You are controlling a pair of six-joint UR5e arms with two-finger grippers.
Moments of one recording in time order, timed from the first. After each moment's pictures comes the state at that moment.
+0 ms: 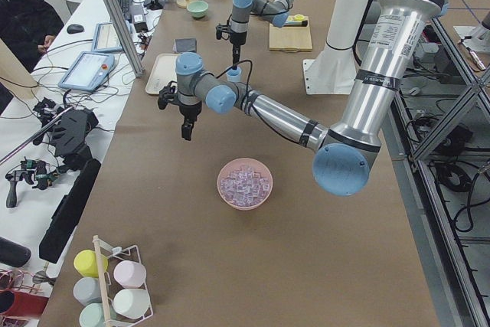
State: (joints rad) left arm -1.15 -1.86 -1.70 -1.71 -2.18 -0.58; right arm 0.52 -0.63 1.44 -1.45 1.85 1.20
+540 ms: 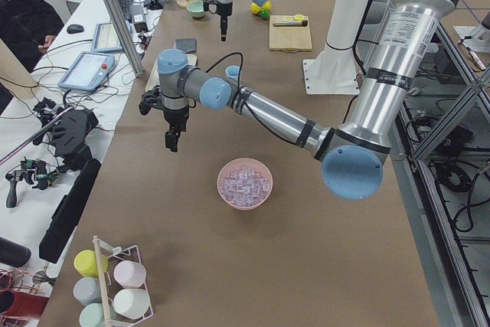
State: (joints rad) left arm -1.36 -1.88 -1.71 -1.45 -2.19 -0.23; right arm 0.83 -0.96 1.67 -1.46 2.14 0.92
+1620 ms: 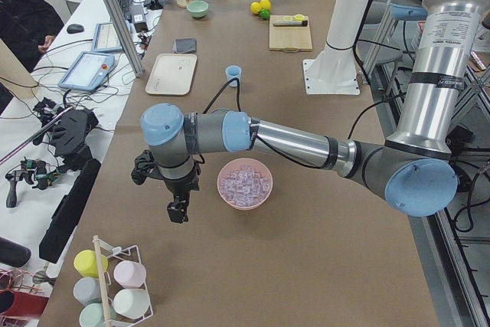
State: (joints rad) left arm -1.68 -1.73 -1.62 -1.29 -2.27 0.25; right arm 1.62 -1.50 1.75 -1.89 2.31 -0.41
